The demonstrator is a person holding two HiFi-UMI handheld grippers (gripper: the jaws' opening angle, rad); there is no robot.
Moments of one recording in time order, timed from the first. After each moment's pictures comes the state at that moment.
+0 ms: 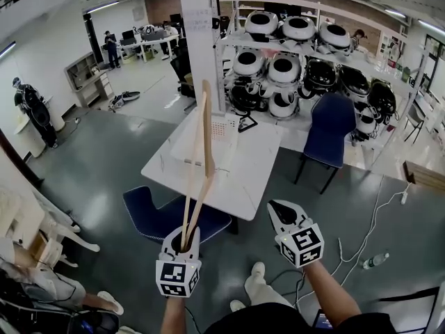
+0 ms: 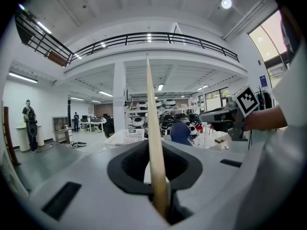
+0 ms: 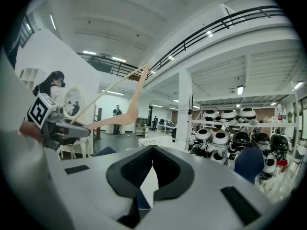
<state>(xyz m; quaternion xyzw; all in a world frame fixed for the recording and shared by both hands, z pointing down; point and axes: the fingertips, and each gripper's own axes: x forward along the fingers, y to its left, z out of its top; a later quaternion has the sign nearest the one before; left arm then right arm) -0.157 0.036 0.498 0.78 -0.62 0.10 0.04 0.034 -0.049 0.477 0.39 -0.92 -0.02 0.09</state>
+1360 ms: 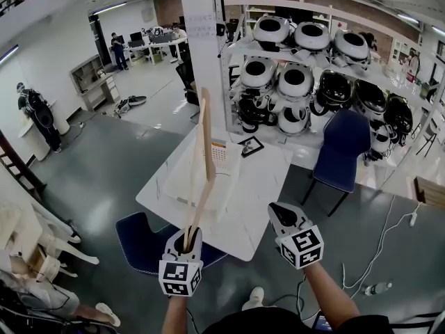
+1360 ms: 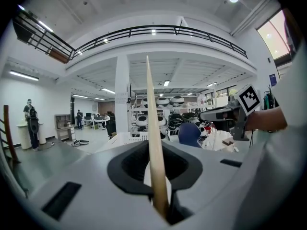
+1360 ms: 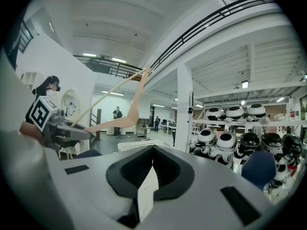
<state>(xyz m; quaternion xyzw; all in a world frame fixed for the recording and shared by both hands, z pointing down) -0.156 -0.147 0.498 0.76 -0.64 0.10 0.05 0.032 -0.238 0.472 0.36 -0.93 -0.01 0.09</state>
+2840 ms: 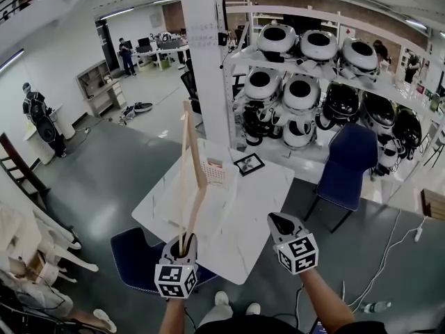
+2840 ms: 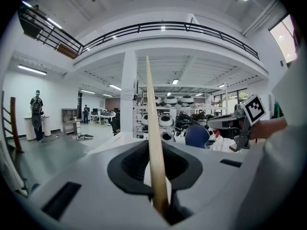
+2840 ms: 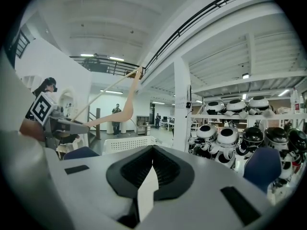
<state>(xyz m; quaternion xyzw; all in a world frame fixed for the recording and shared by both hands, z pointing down) -0.157 -0.232 0.505 0.73 -0.67 0.08 0.09 0.050 -0.334 0.497 0.35 -0.93 0.01 0.10</state>
